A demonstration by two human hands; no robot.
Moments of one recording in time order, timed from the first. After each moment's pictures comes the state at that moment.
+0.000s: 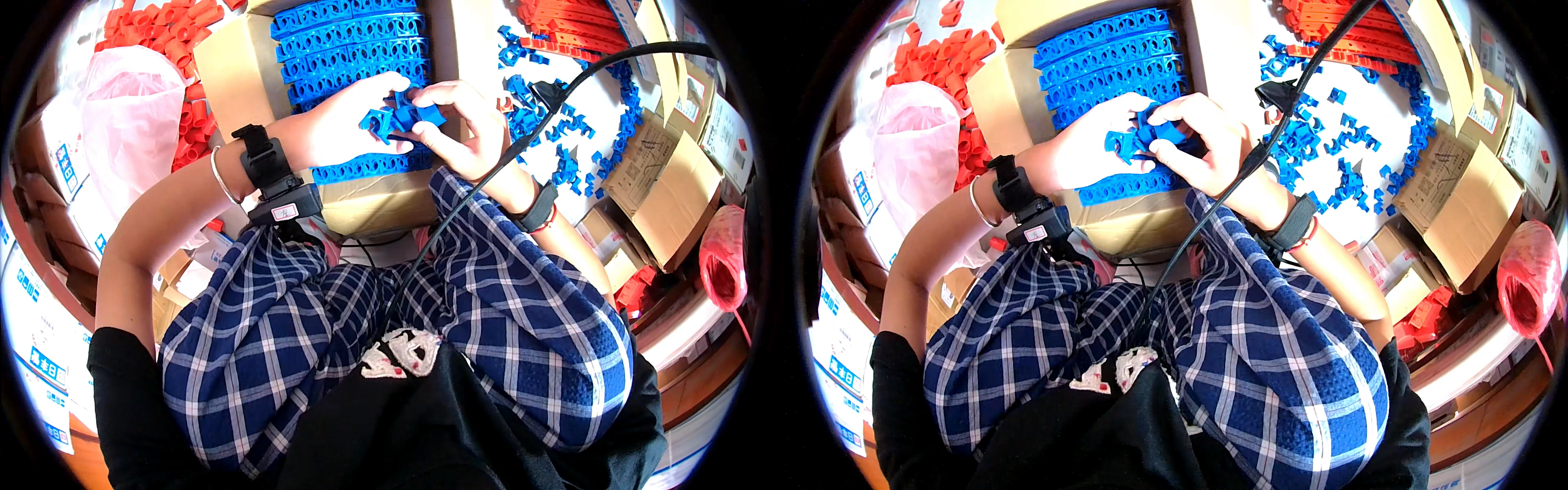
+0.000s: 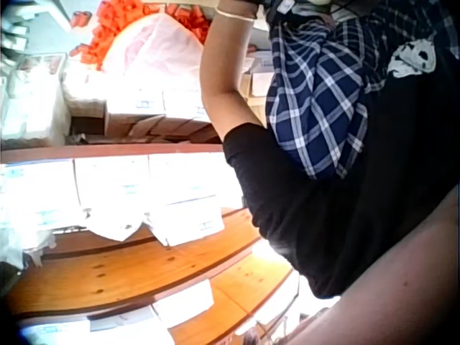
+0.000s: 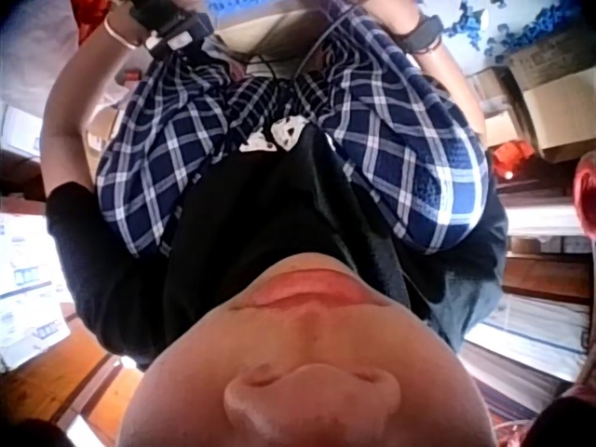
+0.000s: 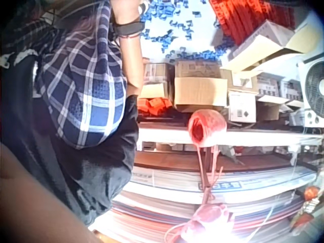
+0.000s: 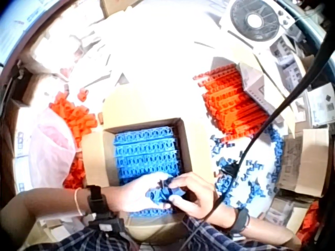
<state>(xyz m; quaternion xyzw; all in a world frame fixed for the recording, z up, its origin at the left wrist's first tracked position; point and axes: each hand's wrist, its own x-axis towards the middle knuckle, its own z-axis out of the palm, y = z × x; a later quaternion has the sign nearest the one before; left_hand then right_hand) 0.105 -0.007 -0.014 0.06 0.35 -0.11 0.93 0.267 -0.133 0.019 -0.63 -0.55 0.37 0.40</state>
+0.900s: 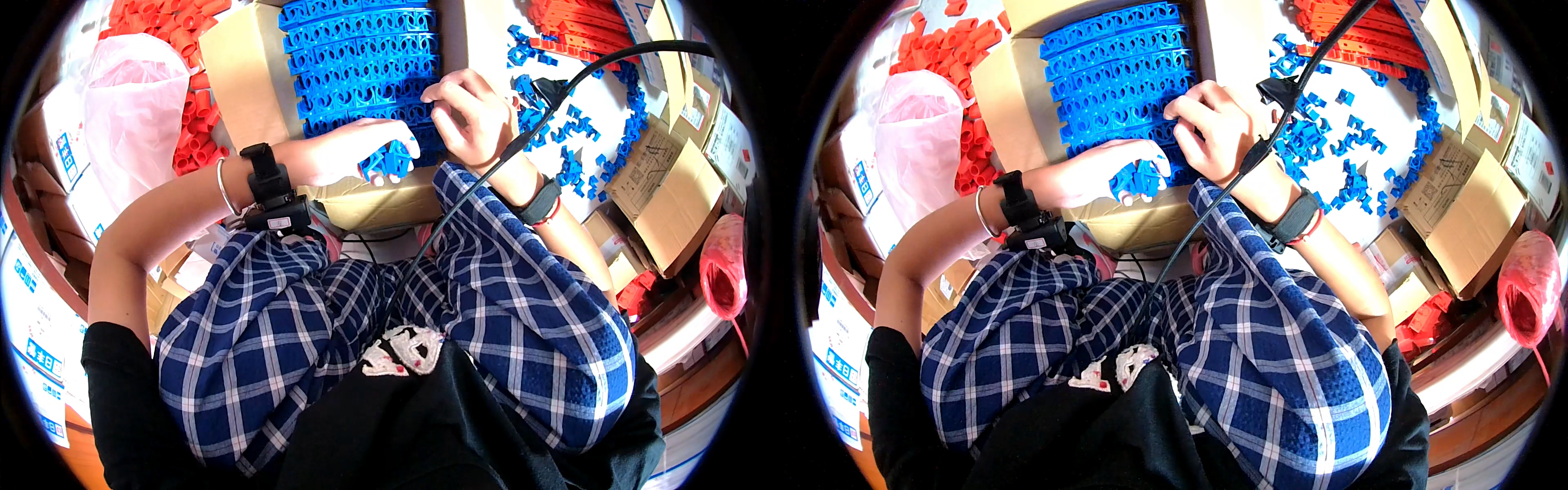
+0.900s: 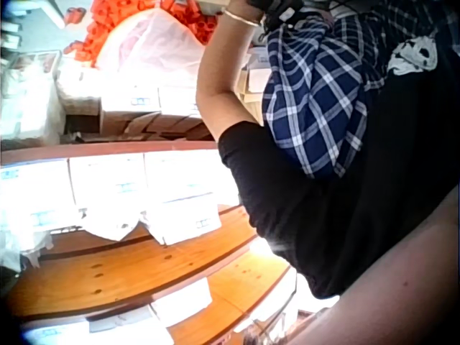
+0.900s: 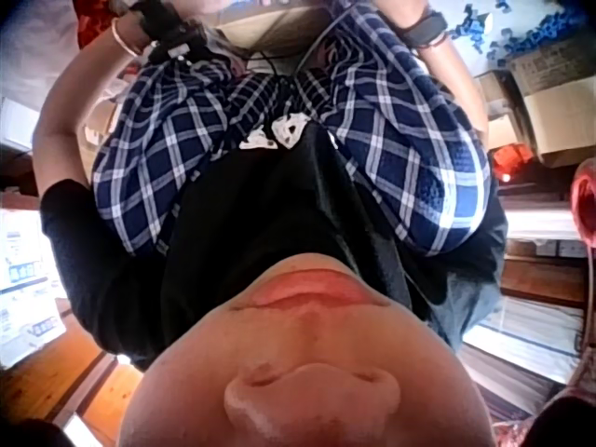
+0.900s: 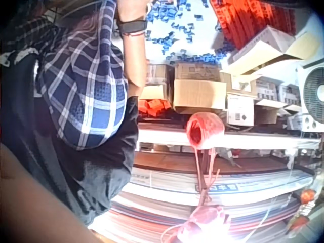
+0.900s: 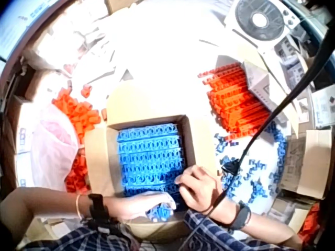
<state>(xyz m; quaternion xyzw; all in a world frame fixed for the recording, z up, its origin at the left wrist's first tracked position) 0.081 -0.025 -0.009 0.22 0.31 -0.25 0.89 0.267 -0.126 0.003 -0.68 -0.63 0.23 0.31</state>
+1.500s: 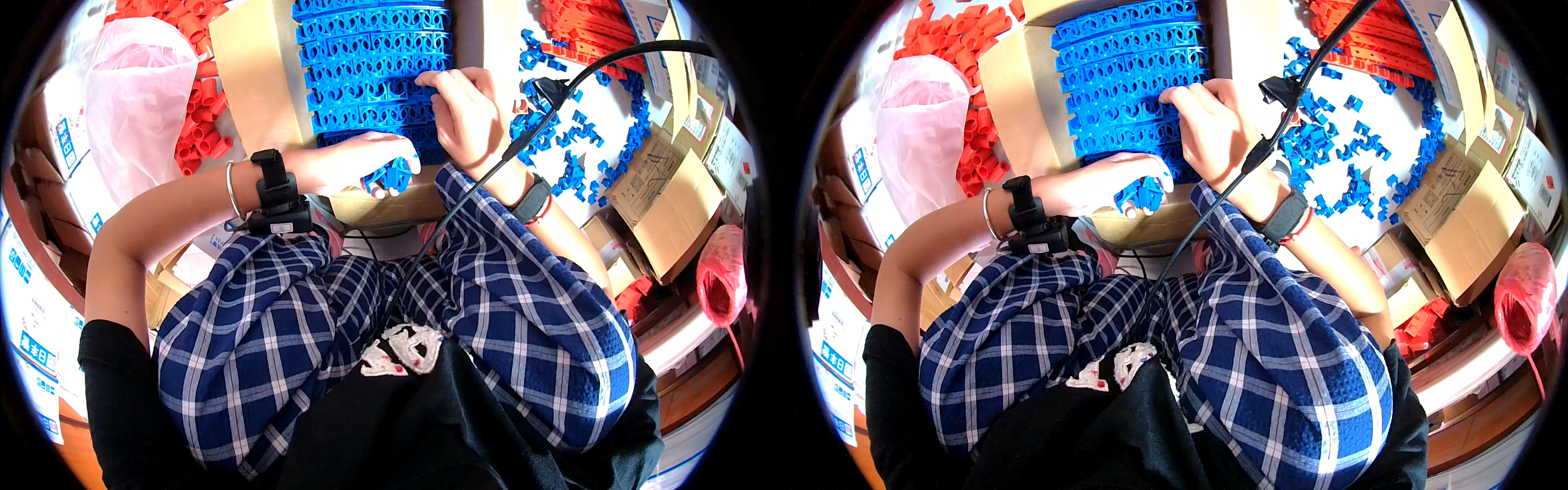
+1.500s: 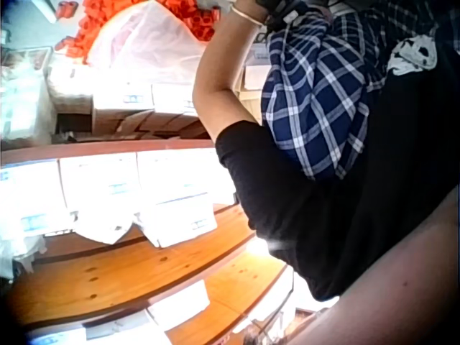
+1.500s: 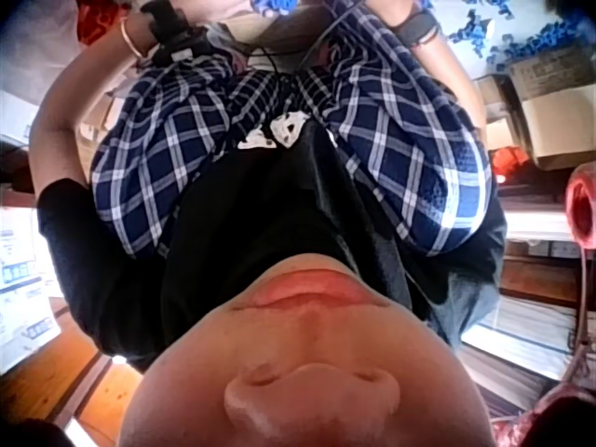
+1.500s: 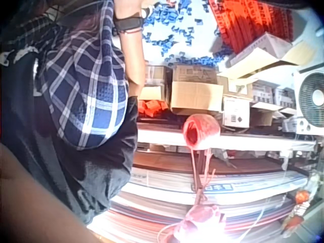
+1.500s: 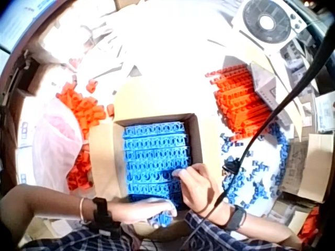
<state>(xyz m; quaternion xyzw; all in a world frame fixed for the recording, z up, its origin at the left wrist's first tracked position) 0.069 -0.041 -0.010 0.22 0.33 -0.29 0.87 0.249 -0.117 -0.002 -0.67 -0.67 0.15 0.26</state>
